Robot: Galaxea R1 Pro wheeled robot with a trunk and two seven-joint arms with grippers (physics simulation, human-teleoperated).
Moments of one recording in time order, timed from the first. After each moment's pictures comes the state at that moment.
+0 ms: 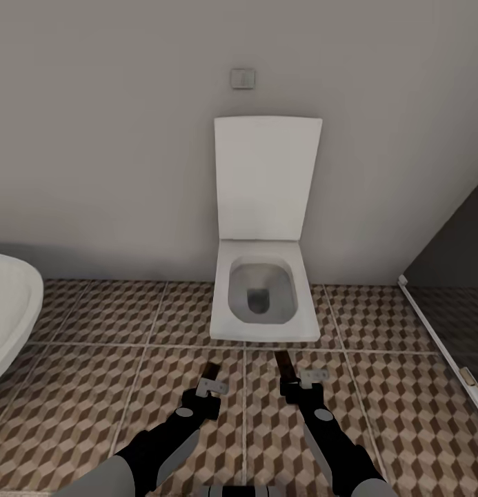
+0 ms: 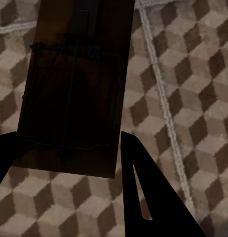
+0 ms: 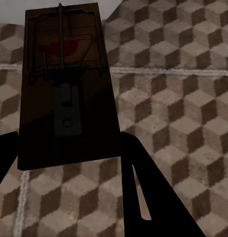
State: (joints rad) left arm -0.61 -0.02 -0.87 -0.61 0.63 0.16 0.30; right arm -0.48 0.10 0.07 -0.66 0.01 0.02 -0.13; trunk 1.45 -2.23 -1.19
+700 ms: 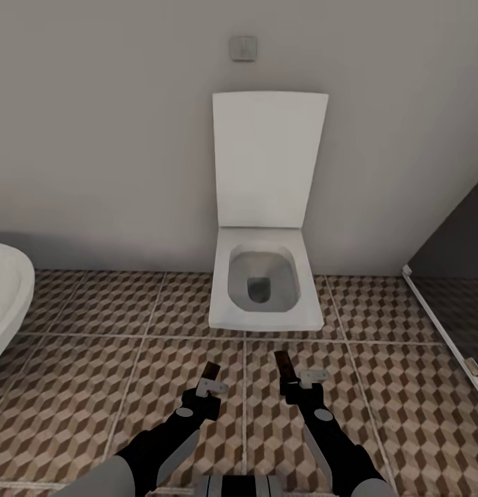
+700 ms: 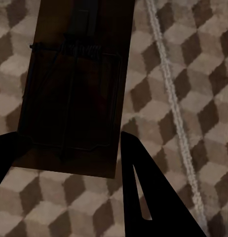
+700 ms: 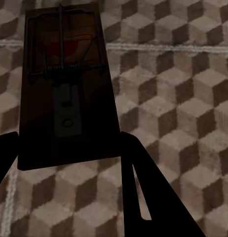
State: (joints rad) left arm -0.61 -0.02 -0.87 -0.61 0.63 0.16 0.30; right arm -0.48 0.10 0.08 -0.66 0.01 0.02 -0.13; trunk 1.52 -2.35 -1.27
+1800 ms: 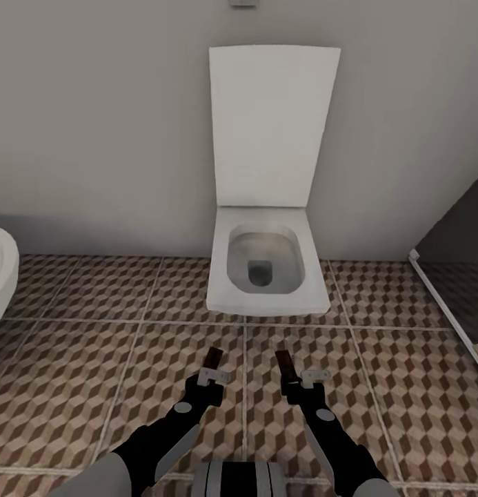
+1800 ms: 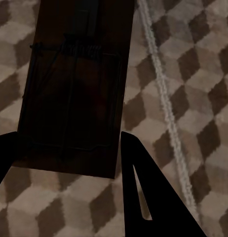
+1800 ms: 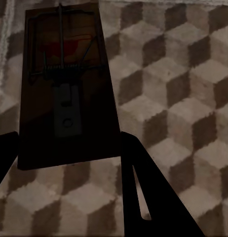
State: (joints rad) left arm -0.61 0.00 -0.87 -0.69 0.63 0.07 0.30; right arm -0.48 0.09 0.08 -0.66 0.01 0.02 -0.12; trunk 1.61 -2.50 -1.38
